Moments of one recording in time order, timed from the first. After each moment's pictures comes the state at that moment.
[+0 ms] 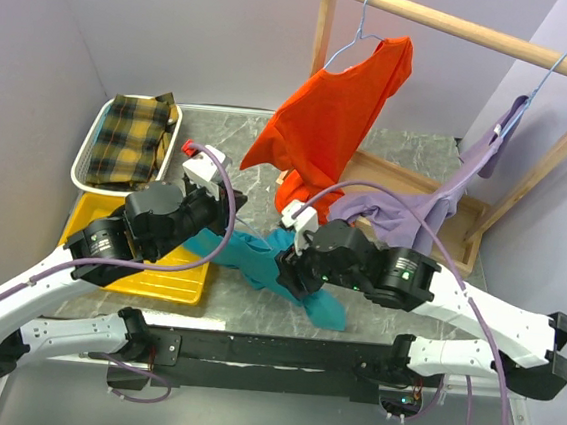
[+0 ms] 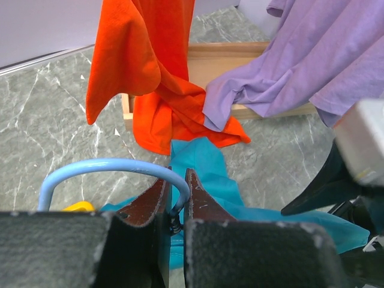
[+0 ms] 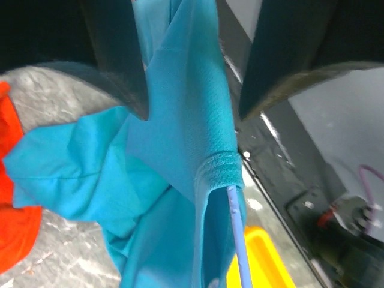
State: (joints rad) left arm -1.00 0.89 1.18 -0.46 -0.36 -0.22; right arm 1.19 1.07 1.19 -0.74 0.10 0.22
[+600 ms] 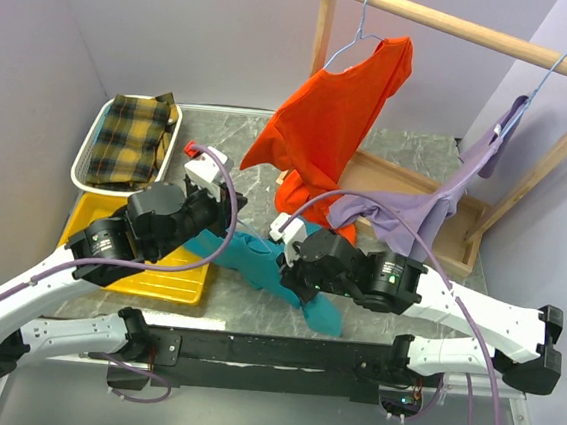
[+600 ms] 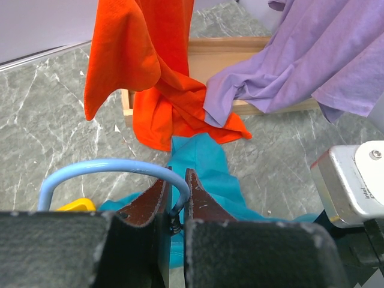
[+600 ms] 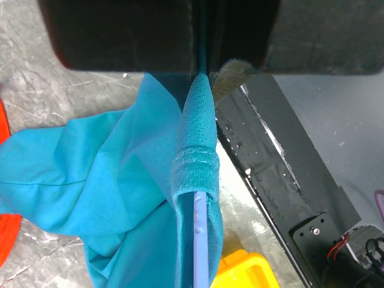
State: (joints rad) left arm -1.00 0.89 1.18 -0.48 -0.36 -0.22; right arm 1.23 1.11 1.15 -0.75 0.11 0.20
